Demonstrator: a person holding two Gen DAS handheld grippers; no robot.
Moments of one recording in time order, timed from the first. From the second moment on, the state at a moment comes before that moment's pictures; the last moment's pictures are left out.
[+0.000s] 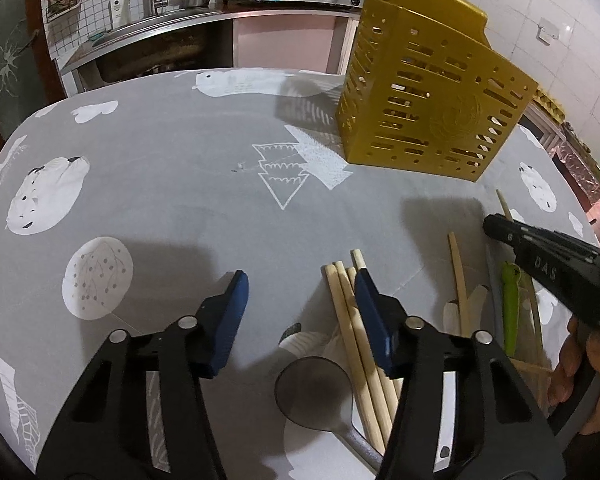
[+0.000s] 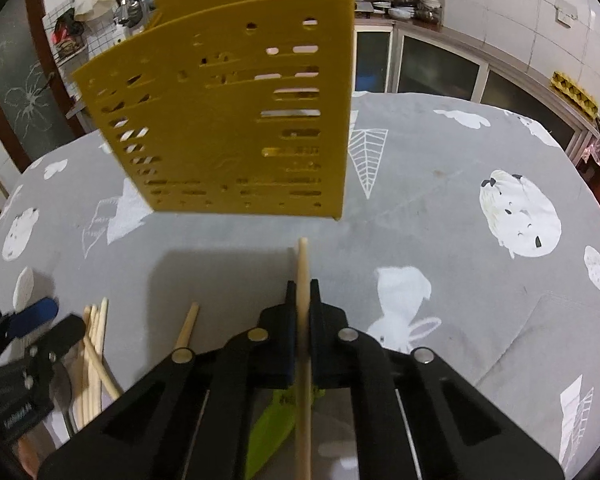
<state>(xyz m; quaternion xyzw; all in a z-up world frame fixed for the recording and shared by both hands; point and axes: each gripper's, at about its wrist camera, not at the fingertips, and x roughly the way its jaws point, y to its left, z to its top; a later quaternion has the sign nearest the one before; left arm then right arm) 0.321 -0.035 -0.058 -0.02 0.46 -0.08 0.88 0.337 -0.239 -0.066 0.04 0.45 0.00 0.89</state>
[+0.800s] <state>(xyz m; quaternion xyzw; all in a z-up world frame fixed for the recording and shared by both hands) 0.296 -0.043 -0.062 0.01 0.48 -0.10 0.87 0.319 -0.250 -0.070 0.05 0.43 0.00 0.90</state>
